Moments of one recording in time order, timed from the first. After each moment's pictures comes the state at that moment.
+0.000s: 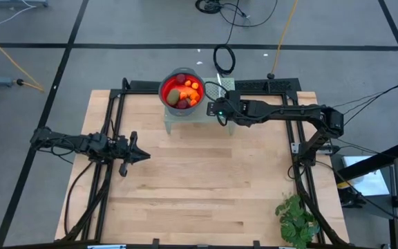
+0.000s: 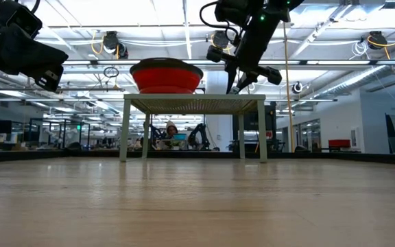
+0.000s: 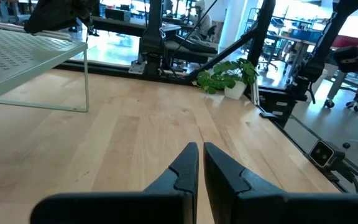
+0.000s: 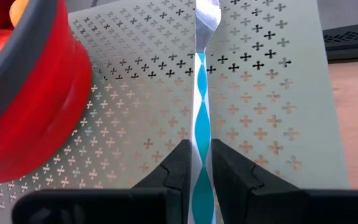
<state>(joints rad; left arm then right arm) -0.20 0.08 0.06 -0.05 -0.04 -0.17 -0.24 1.66 1.31 -0.58 0.57 1.14</state>
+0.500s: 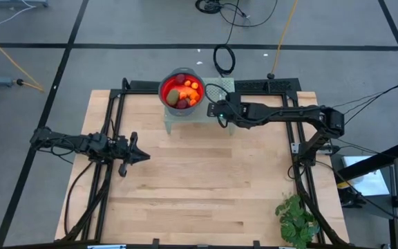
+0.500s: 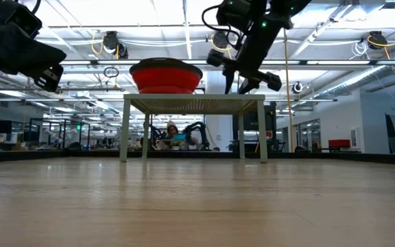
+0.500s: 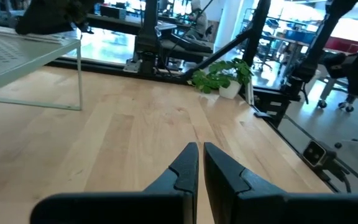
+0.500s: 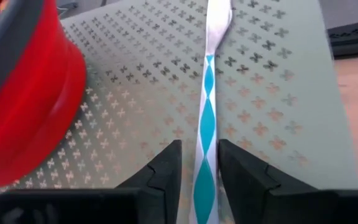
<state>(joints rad) -0.20 0.08 0.06 -0.05 -0.03 -0.19 -0.24 1.65 1.25 -0.49 0.58 1.17</state>
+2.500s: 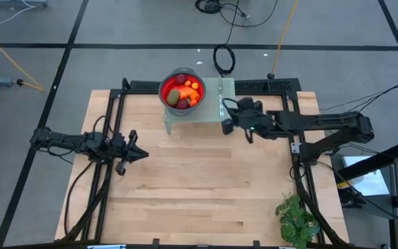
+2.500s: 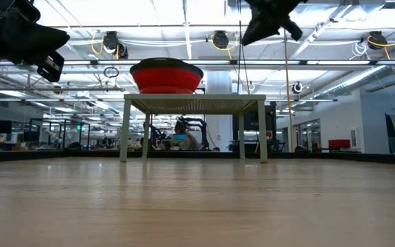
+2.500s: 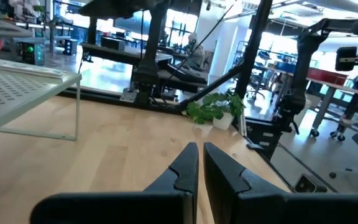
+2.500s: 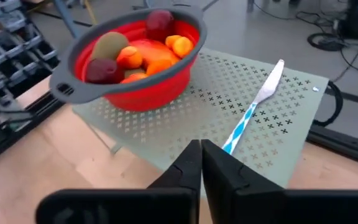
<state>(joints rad) -0.20 0.08 0.06 0.08 -0.03 -0.21 -0.02 1.32 1.20 -0.52 0.68 0.68</state>
